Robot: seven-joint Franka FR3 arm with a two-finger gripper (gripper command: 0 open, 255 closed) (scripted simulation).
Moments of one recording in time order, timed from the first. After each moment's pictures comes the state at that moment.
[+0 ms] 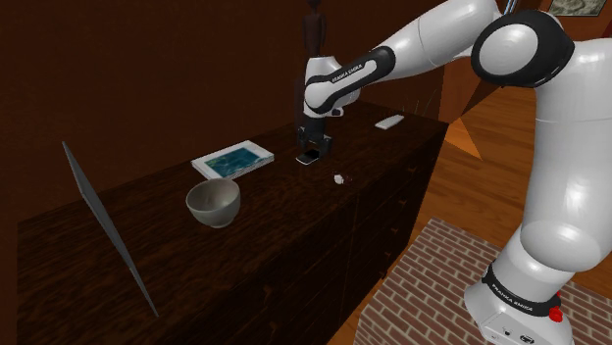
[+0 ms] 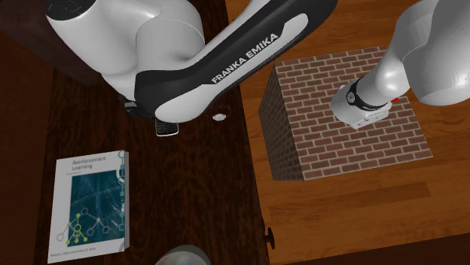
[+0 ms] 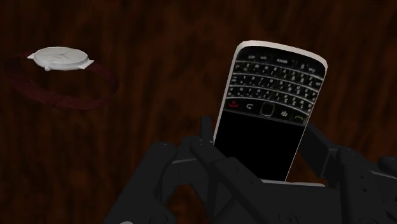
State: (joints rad) arm -0.14 0.36 0.13 -1.77 -0.02 2.19 1.44
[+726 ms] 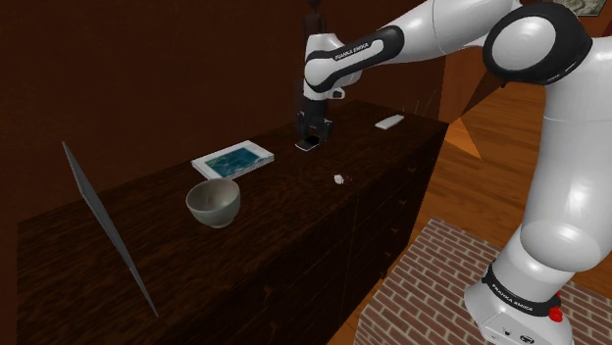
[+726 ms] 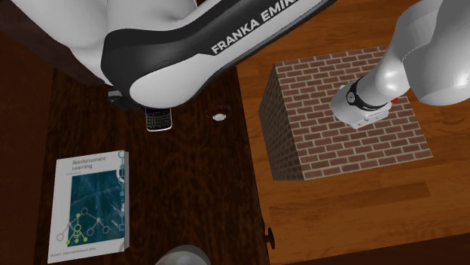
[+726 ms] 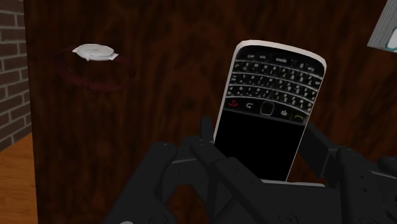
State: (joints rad) arm -0.14 0.31 0.14 -1.69 -0.01 2.06 1.44
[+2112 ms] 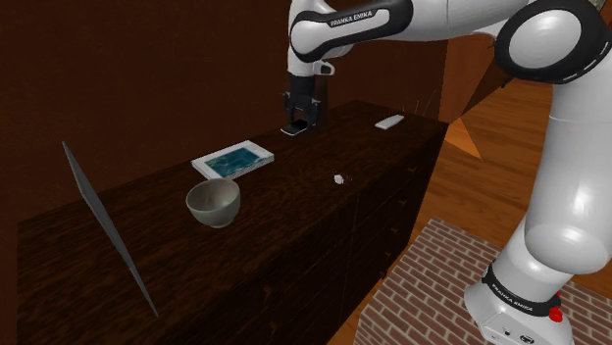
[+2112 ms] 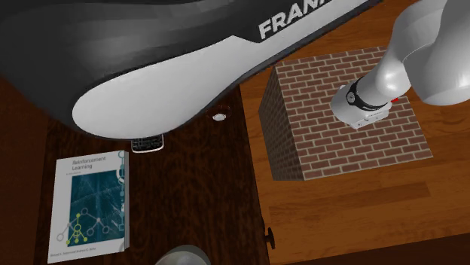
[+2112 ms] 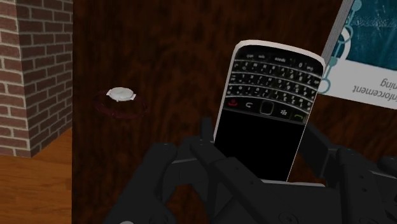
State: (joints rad) arm -0.07 0.27 0.18 -1.54 -0.02 1.87 1.55
